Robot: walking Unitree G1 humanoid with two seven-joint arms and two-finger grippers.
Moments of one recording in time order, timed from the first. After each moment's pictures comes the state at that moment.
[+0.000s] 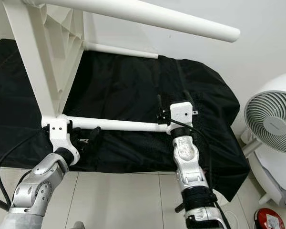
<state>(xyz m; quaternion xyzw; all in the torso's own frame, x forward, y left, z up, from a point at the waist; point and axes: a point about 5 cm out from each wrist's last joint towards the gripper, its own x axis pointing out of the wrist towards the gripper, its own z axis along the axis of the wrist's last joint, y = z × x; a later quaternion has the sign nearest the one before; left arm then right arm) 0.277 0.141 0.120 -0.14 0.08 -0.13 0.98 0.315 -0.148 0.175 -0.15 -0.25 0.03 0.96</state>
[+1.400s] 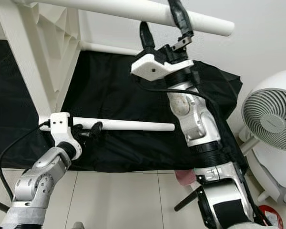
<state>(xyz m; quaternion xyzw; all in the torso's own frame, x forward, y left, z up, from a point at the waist) 0.286 0.133 0.137 -0.15 0.08 -0.13 0.98 0.322 -0.098 0.315 -0.46 -0.49 0.00 0.74</state>
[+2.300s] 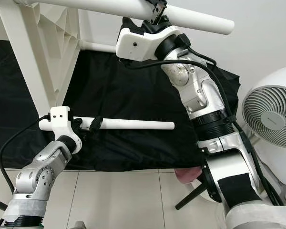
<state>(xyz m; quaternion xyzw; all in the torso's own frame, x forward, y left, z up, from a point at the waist) 0.295 0.133 0.143 -0.15 0.07 -0.14 0.98 0.341 -0.080 0.352 -0.57 -0.42 0.11 0.70</state>
